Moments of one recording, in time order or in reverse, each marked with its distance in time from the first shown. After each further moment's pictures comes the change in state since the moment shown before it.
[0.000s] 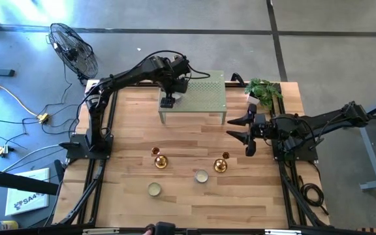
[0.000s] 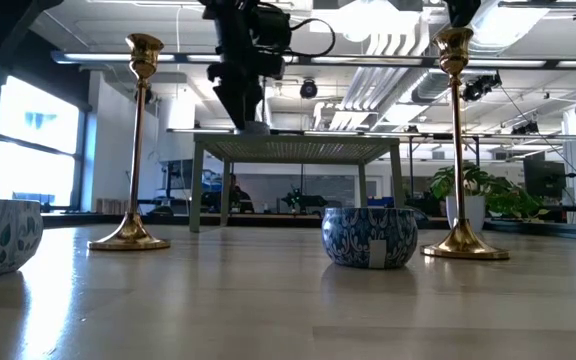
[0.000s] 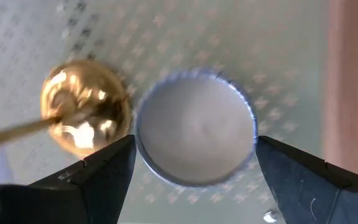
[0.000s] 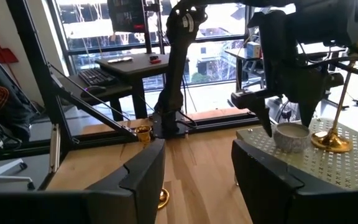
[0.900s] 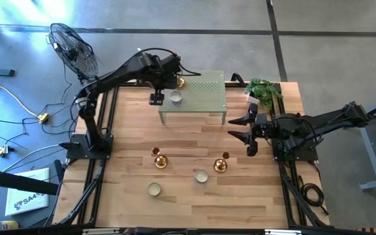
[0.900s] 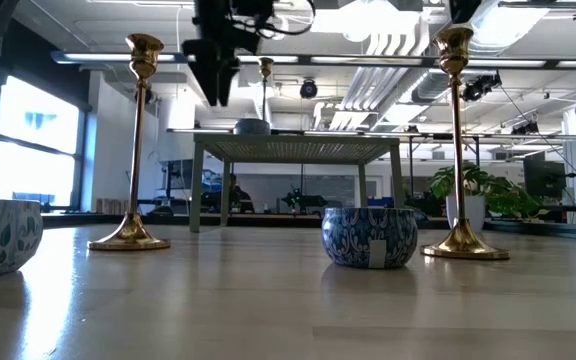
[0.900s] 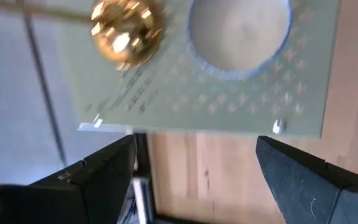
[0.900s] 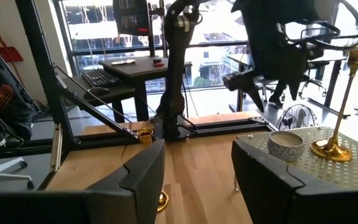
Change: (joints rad) left arm -0.015 -0.129 0.002 -0.141 -0.199 -0.052; right arm 0.000 -0.018 0.000 0.000 -0.014 -0.034
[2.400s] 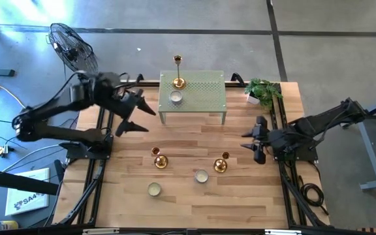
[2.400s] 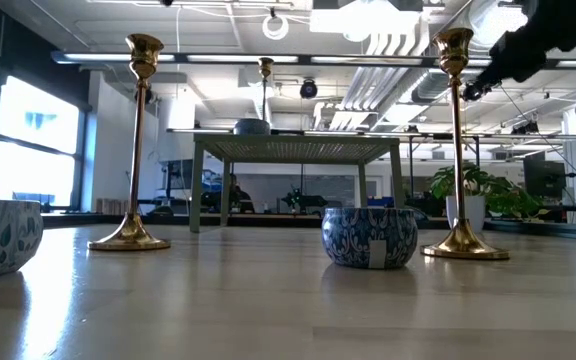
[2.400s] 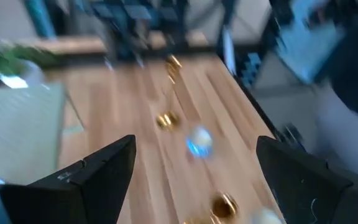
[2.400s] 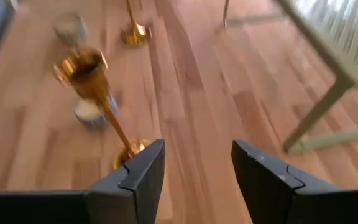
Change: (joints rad) left arm -0.168 -0.849 -0.767 0.765 0.814 -0.385; right arm 0.137 -0.069 0.000 -0.752 0.063 0.318
